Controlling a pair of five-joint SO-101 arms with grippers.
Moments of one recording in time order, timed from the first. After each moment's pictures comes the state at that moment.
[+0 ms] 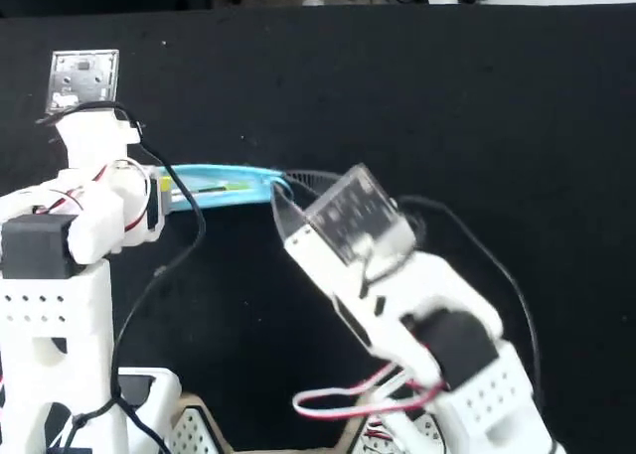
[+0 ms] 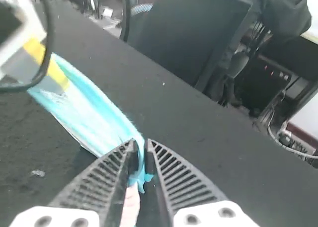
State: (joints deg) left arm -4.7 -41.7 9.2 90.0 -1.1; right arm -33.6 -64.5 43.2 49.8 14.3
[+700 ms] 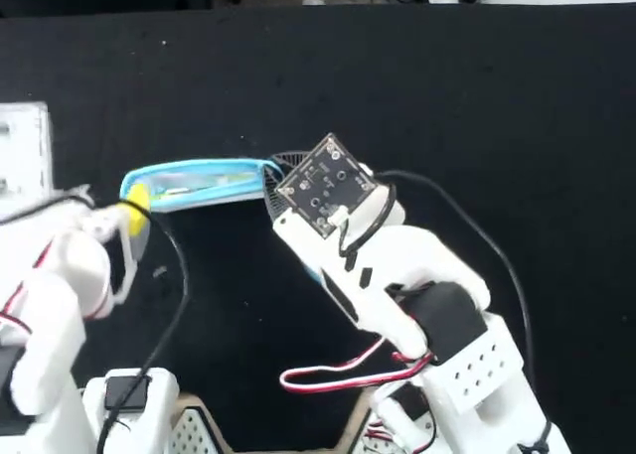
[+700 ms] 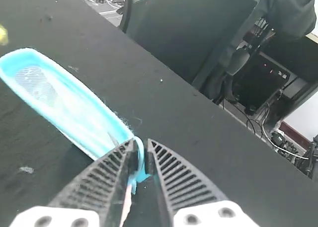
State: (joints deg) left arm -7.2 -56.1 0.1 98.2 -4.1; right arm -33.1 -56.5 36.4 49.8 18.1
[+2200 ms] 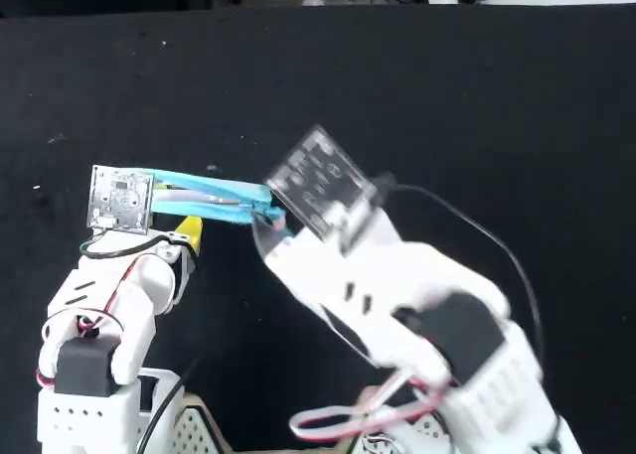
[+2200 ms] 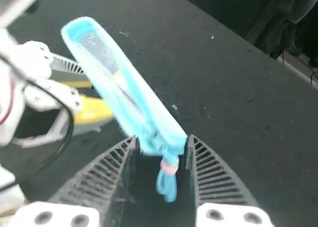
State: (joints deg) left arm -1.0 -84.6 61.5 61.3 -5.7; right arm -40.9 -54.7 23.0 73.7 5.9
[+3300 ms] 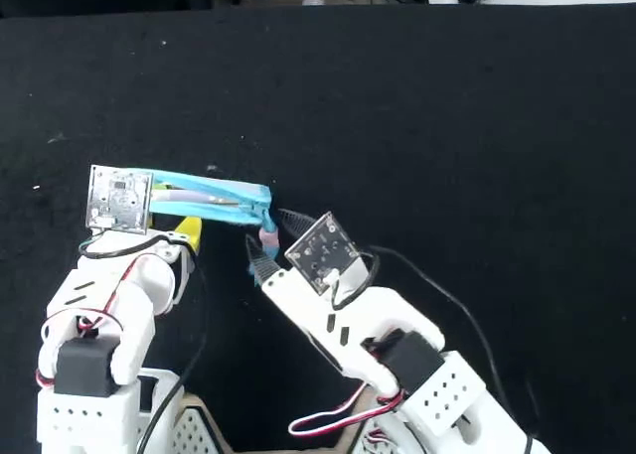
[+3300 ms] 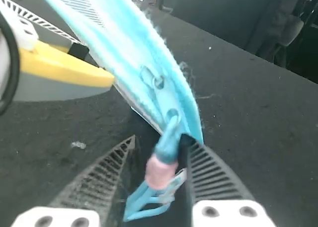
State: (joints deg) left arm -1.0 -84.6 61.5 61.3 -5.3; right arm -40.9 -77.4 79.1 28.9 5.8
